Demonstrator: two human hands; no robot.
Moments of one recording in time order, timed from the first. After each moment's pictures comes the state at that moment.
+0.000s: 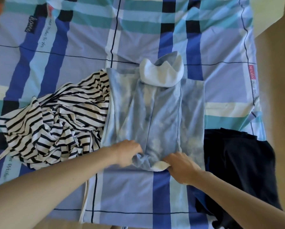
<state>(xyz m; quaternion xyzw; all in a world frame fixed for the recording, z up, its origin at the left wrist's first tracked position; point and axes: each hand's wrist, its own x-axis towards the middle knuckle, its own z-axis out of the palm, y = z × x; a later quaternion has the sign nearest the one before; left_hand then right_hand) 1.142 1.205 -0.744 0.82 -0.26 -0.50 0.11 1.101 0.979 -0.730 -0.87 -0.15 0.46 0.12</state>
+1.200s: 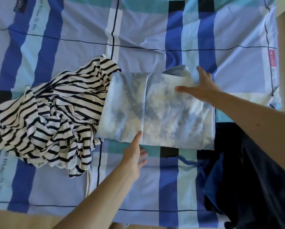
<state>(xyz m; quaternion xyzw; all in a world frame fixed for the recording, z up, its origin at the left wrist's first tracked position) 1.096 1.167 -0.778 0.42 0.58 -0.31 0.62 1.285 0.954 -0.755 -0.90 0.14 0.27 0.31</state>
